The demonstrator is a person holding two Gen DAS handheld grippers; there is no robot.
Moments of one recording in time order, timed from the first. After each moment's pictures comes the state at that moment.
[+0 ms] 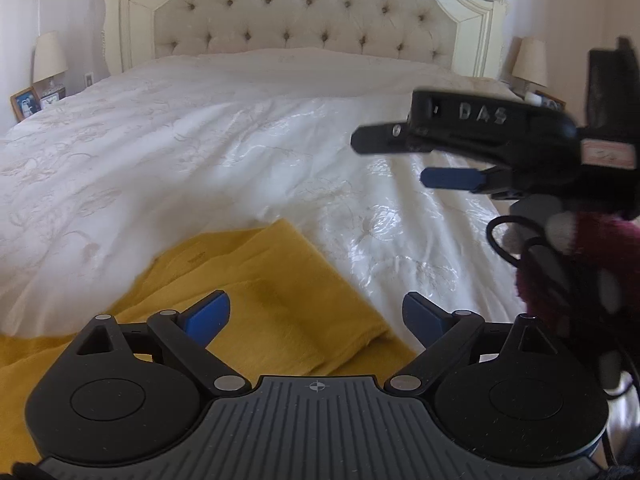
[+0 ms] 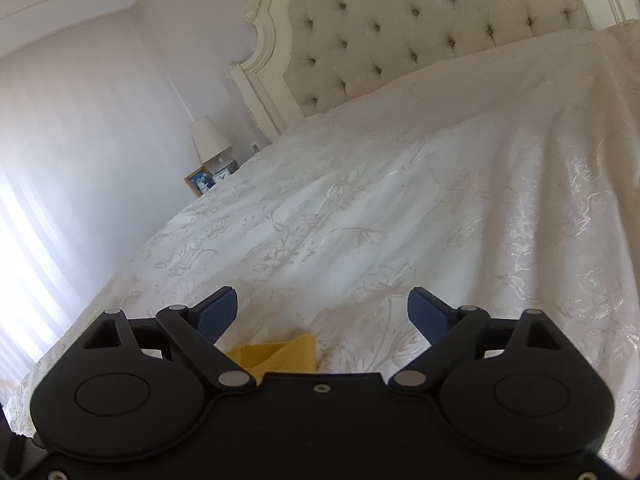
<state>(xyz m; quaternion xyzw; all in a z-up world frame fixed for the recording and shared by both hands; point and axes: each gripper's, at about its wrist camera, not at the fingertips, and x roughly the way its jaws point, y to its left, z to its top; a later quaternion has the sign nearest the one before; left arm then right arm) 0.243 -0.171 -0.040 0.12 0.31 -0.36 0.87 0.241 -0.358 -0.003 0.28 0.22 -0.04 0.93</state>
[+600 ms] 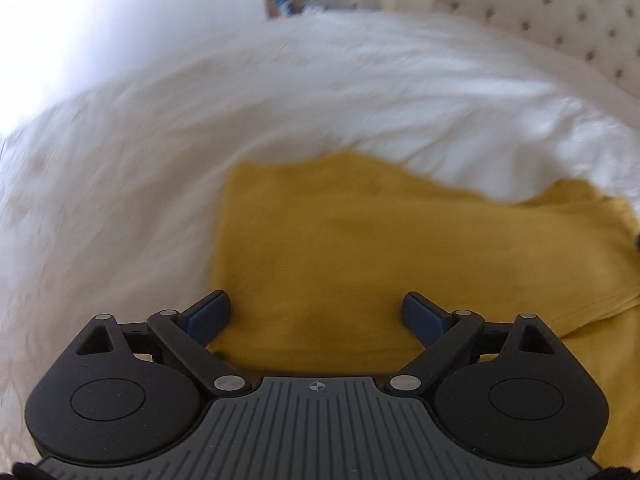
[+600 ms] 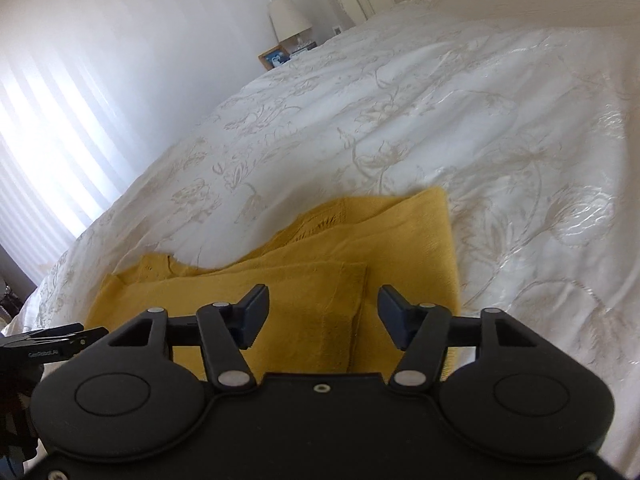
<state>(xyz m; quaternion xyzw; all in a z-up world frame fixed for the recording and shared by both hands) 0.285 0.060 -0.071 0.03 0.41 -0.02 0.91 0.271 -0.276 -0.047 0.23 0.34 0.11 0.90</state>
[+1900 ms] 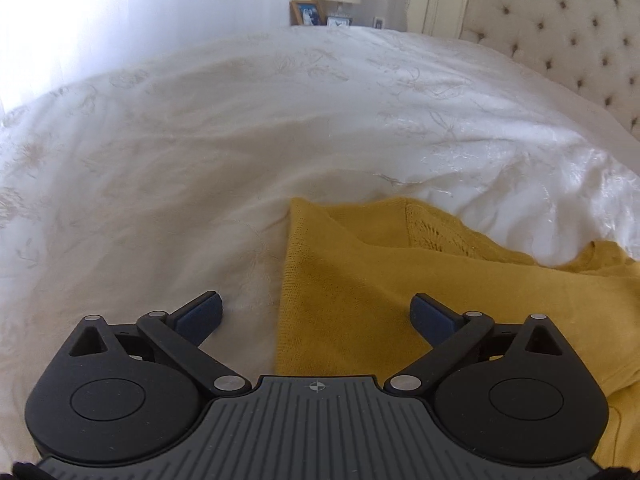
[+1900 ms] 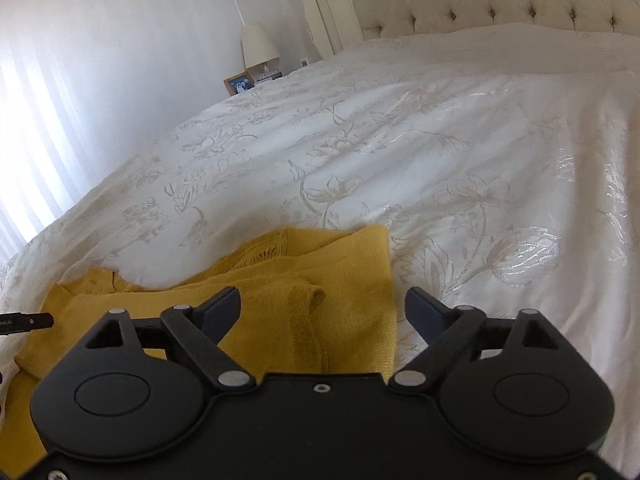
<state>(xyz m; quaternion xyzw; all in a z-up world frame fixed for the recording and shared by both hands) 0.329 0.112 -0.067 -0.02 0.38 -0.03 0.92 0.266 -0.286 -0.047 0.19 0.31 0.03 0.93</state>
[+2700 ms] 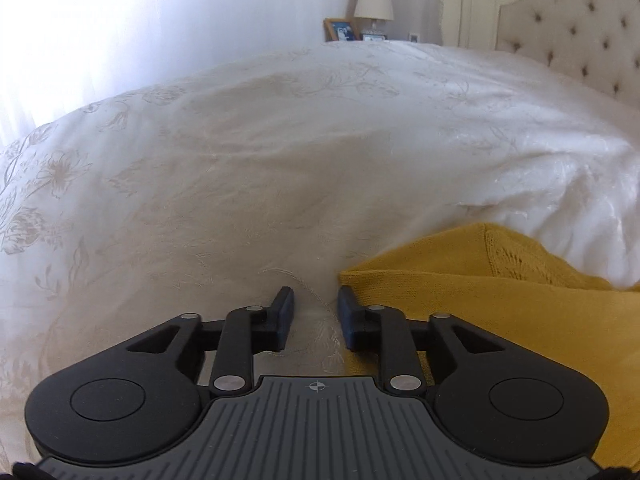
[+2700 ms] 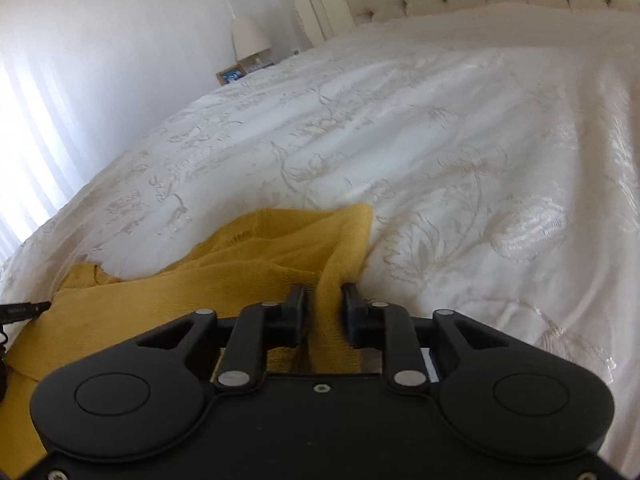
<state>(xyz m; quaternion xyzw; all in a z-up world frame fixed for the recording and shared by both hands) 0.350 0.127 -0.079 0.00 0.35 0.04 0.94 0.277 -0.295 -0.075 0.21 0.32 0.02 0.92</state>
